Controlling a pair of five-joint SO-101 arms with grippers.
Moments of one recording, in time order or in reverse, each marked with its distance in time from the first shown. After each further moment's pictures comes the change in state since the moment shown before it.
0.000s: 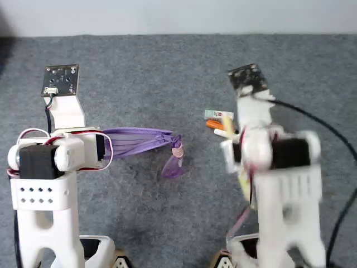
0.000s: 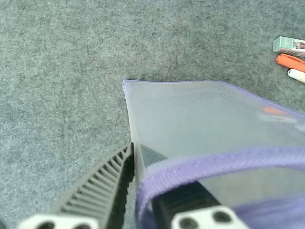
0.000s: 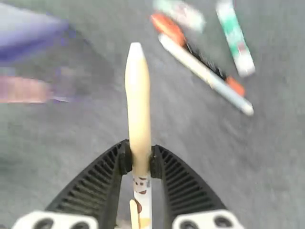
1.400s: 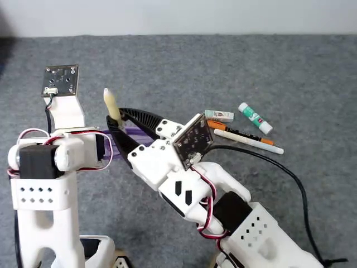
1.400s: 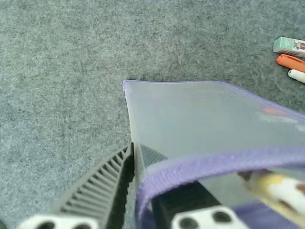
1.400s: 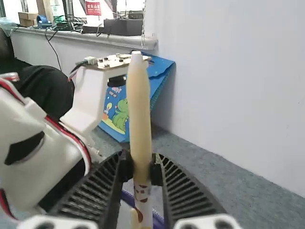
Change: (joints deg) left arm -0.3 0.0 0.0 0.0 0.0; right arm -33.9 -13.8 36.7 -81.5 -7.5
